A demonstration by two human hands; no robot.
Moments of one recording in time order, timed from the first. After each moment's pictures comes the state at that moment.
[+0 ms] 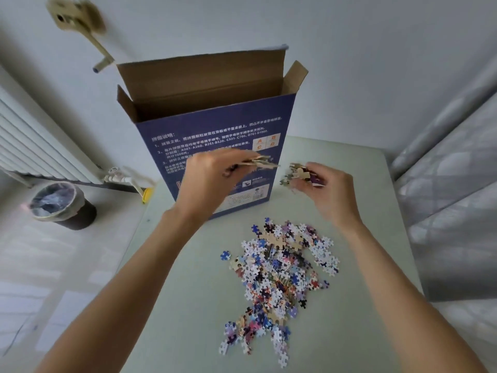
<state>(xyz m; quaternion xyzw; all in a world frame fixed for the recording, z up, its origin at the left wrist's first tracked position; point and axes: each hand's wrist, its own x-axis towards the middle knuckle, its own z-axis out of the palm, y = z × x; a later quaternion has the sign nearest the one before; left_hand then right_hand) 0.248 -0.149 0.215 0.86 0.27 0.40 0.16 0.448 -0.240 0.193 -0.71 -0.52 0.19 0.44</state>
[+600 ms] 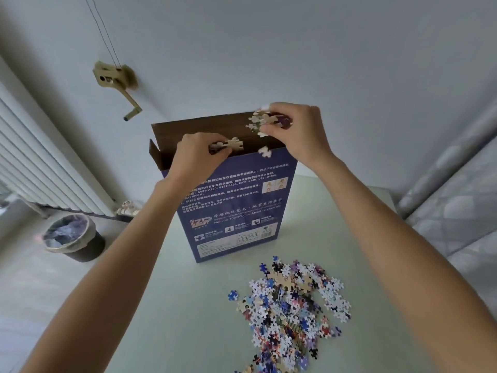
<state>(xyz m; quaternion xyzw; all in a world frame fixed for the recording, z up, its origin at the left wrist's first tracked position) 0.238 -0.059 0.271 0.83 0.44 0.31 0.14 0.434 -0.108 0.300 -0.61 -0.66 0.03 0.44</state>
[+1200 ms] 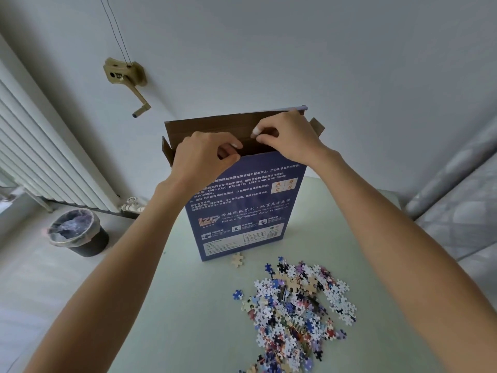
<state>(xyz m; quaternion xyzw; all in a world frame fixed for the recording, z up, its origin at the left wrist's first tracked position) 0.224 -0.064 0.274 0.85 0.41 0.31 0.10 0.422 -0.079 0.294 -0.61 -0.75 0.04 0.26</state>
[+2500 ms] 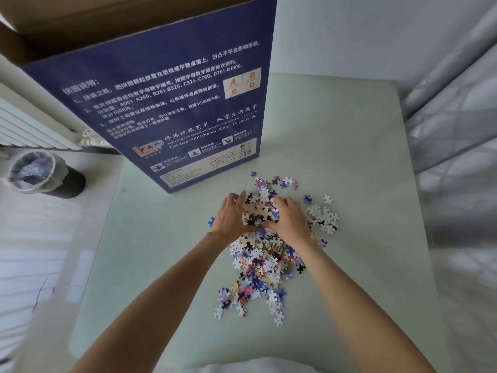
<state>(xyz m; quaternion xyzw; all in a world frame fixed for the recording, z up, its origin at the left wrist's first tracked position) 0.290 -0.191 -0.035 0.84 0.45 -0.07 0.29 0.434 -0.270 -0.041 -0.82 -0.51 0.25 0.09</state>
